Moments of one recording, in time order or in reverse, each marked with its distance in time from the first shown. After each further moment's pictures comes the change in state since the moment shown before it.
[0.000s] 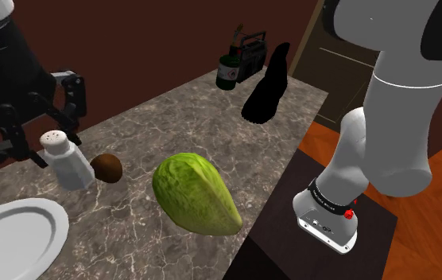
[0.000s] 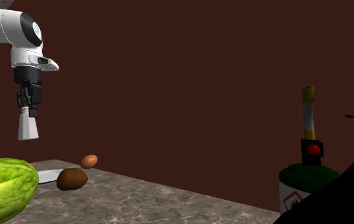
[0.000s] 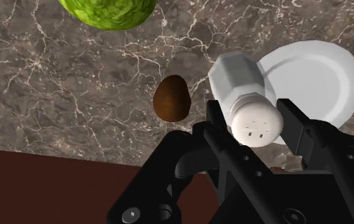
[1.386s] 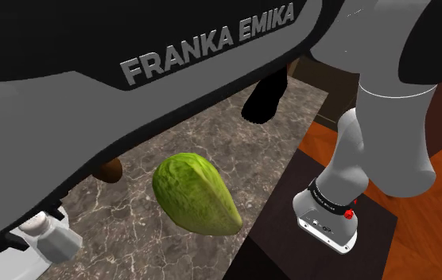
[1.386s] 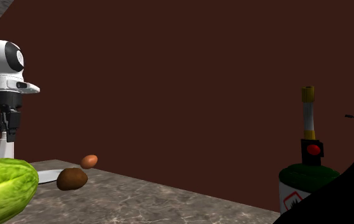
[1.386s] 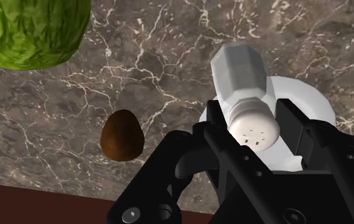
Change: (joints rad) arm 0.109 0.144 0.010 -0.008 -0.060 0.121 0.143
